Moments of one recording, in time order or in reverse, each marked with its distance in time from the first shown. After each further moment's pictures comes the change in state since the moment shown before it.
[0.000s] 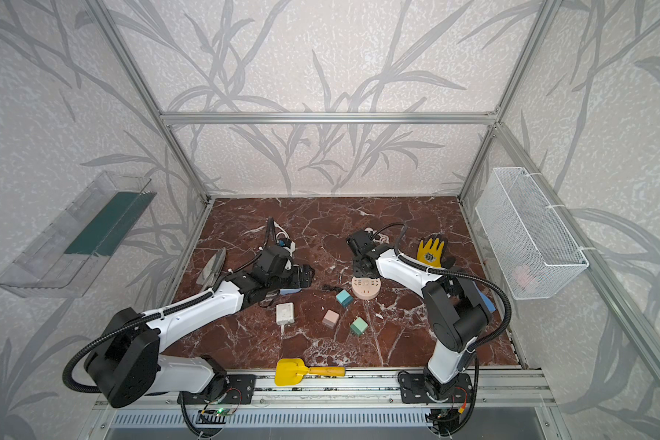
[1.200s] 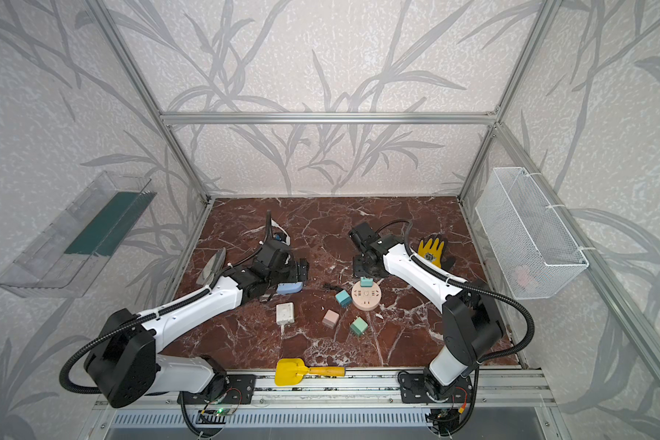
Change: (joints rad) left arm 0.000 -0.002 0.083 -0.101 -0.117 0.002; right arm 0.005 -0.134 0.112 -0.280 -0.087 -0.019
